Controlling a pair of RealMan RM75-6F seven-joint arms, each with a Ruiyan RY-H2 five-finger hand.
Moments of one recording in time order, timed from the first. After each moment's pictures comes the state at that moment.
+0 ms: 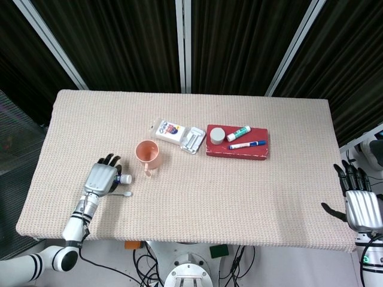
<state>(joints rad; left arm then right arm) -0.47 -1.55 -0.09 -1.40 1.23 1.12 0.50 0.06 -1.18 0.07 -1.54 -1.51 1.51 -0.01</state>
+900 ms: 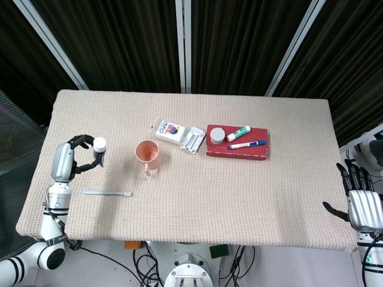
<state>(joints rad) -0.37 -1.43 -0.29 -1.52 1.36 1.39 -0.40 0.06 -1.17 0.08 -1.54 -1.51 1.52 0.02</state>
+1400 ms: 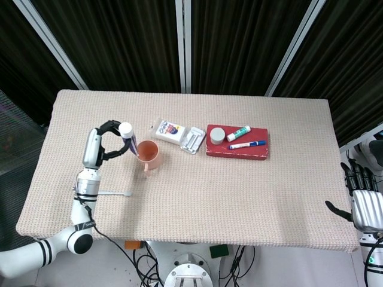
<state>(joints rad) -0.52 -1.59 -0.38 -1.53 1.29 1.32 -0.44 0.05 -1.16 0.08 -1.54 -1.49 1.53 0.04</state>
